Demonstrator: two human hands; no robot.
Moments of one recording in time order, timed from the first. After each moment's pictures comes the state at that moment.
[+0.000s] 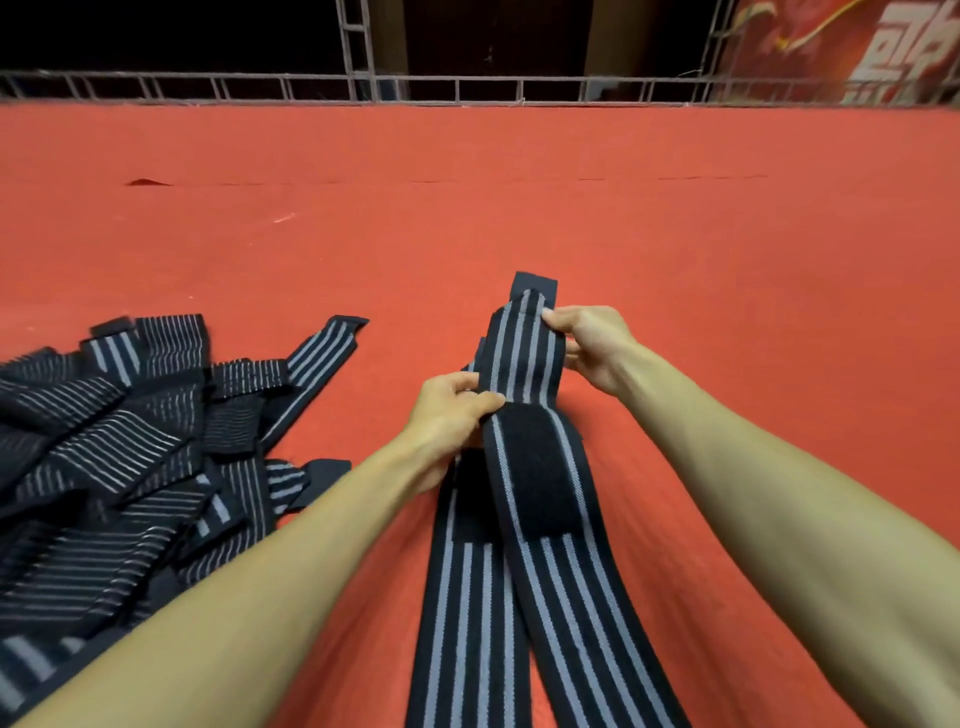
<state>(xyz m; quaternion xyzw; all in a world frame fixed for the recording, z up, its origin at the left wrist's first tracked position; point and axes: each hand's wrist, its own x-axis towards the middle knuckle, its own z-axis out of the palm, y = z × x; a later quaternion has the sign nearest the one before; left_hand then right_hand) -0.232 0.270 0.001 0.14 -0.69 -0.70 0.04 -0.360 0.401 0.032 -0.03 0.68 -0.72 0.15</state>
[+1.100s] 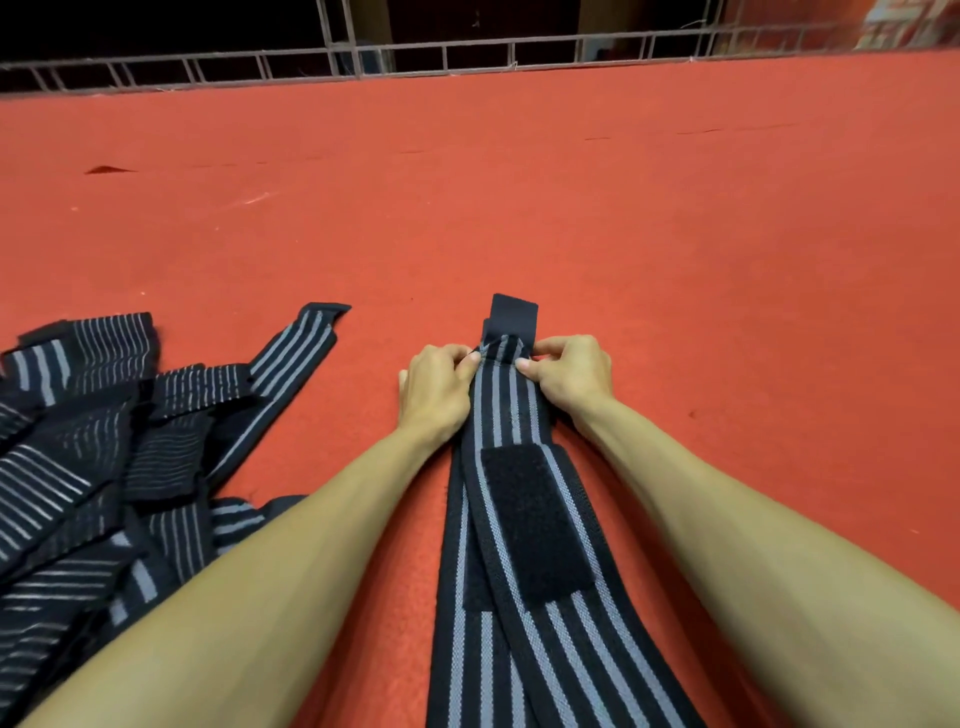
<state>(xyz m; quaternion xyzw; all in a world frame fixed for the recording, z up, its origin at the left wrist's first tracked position) -0.347 0.214 -0.074 0.13 -0.91 -0.35 0.17 -0.396 0.360 -0.063 -0.02 0.87 -0.50 0.00</state>
